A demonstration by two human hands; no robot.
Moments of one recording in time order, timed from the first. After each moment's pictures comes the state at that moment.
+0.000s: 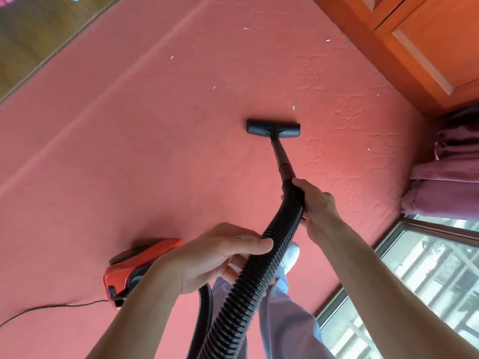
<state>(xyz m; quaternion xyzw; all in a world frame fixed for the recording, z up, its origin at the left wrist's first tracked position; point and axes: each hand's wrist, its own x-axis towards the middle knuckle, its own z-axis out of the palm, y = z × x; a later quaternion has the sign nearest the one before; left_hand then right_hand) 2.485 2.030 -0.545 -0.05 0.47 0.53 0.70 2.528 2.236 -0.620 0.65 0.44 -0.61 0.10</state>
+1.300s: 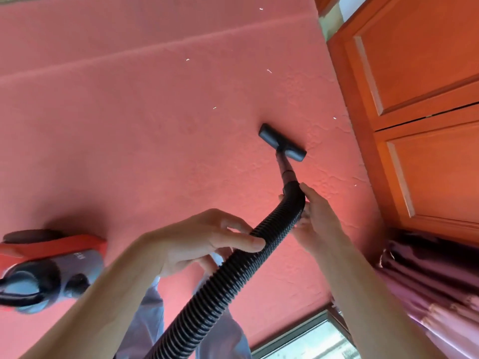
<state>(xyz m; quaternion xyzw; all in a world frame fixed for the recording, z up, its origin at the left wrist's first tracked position) 2.396 2.145 -0.571 -0.08 0.53 0.58 0.61 2.388 2.369 -0.617 0.59 0.44 -0.65 0.18</state>
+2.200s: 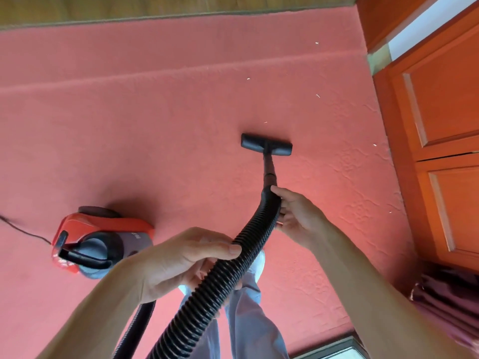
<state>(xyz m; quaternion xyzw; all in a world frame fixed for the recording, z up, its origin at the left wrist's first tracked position) 2.498 1.997 -0.569 -0.24 0.50 0.65 0.52 2.413 2.211 -0.614 0.45 0.53 -0.61 0.37</state>
